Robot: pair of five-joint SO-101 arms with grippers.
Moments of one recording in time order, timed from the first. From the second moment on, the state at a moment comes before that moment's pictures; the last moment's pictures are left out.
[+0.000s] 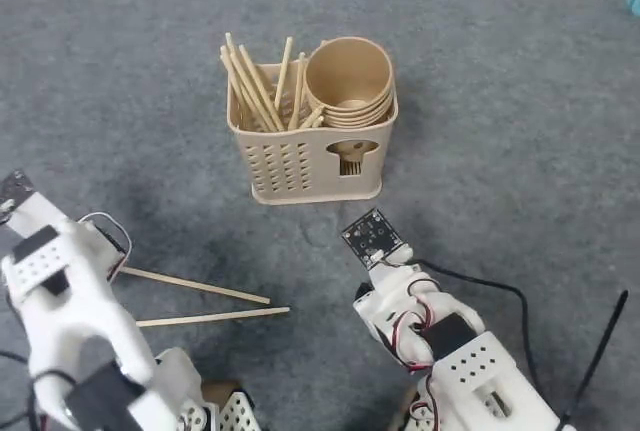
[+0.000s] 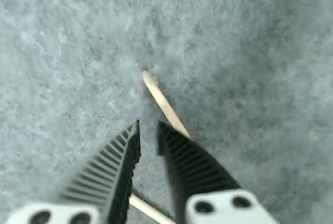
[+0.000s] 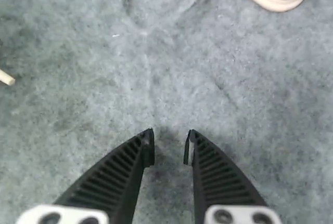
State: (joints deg) left arm -45.1 -19.5 53.8 58.2 13.5; right arm -35.5 -67.2 92.1 40.7 5.7
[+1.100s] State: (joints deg) left arm -43.9 7.0 32.0 66.4 16.0; right arm -35.5 -67.3 92.1 42.8 5.7
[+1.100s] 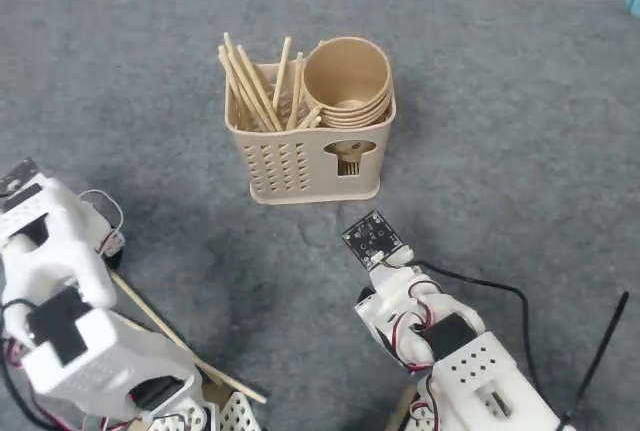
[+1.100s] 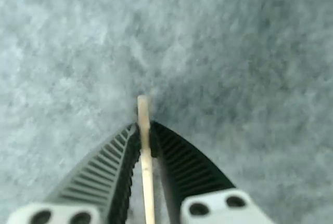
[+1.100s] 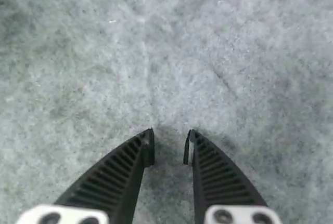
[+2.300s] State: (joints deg) left arm -11.3 -60.8 41.6 4.4 24.2; right arm -35.5 -67.3 92.1 42.1 5.7
